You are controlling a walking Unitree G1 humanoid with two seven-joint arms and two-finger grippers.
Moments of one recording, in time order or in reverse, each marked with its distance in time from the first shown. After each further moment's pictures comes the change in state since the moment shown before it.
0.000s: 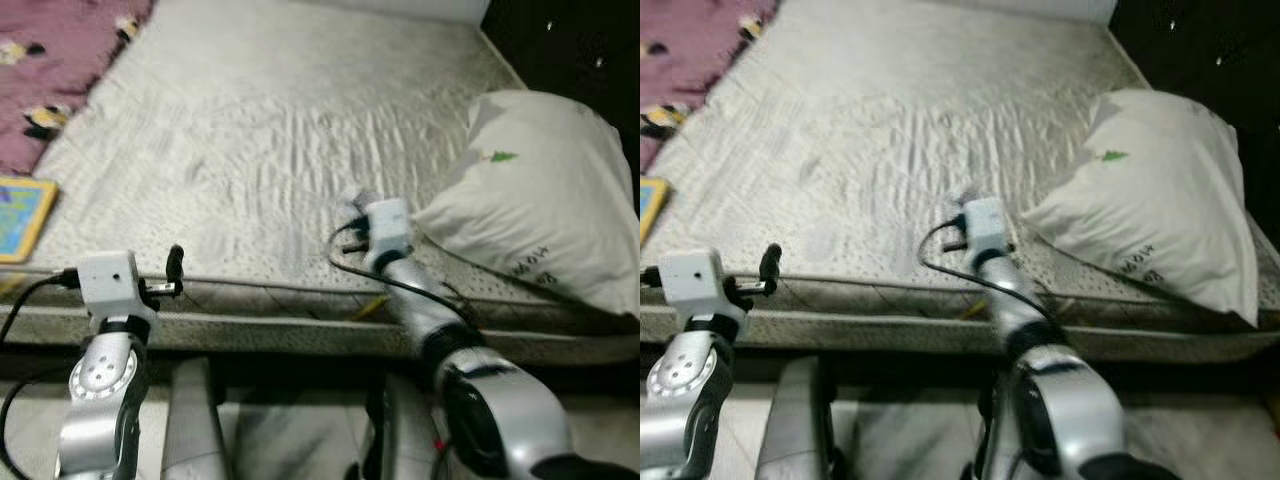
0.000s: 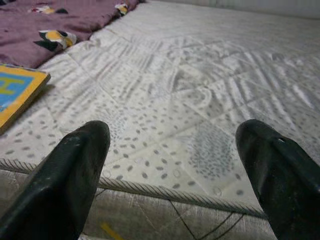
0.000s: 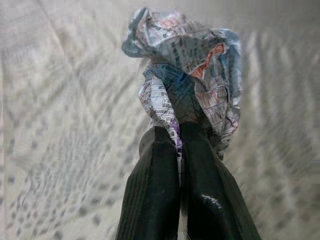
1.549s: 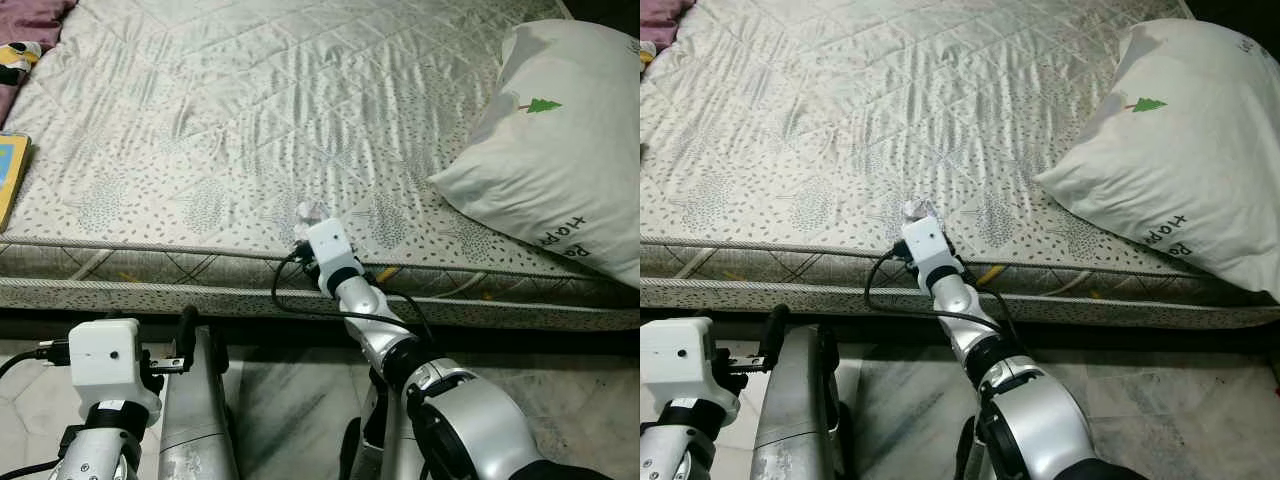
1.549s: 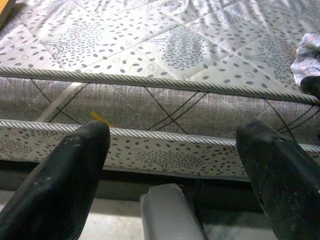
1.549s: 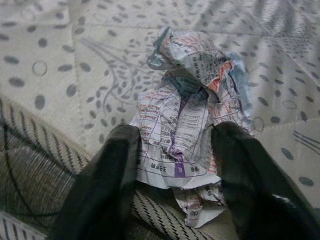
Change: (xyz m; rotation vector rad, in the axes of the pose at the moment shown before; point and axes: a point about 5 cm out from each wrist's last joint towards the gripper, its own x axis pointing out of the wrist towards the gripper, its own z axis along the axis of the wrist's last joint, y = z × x) left arm -0.100 -0.017 0.012 0.041 0.105 -0.059; right arm 0.002 0.083 -0.014 -0.255 0.019 0.078
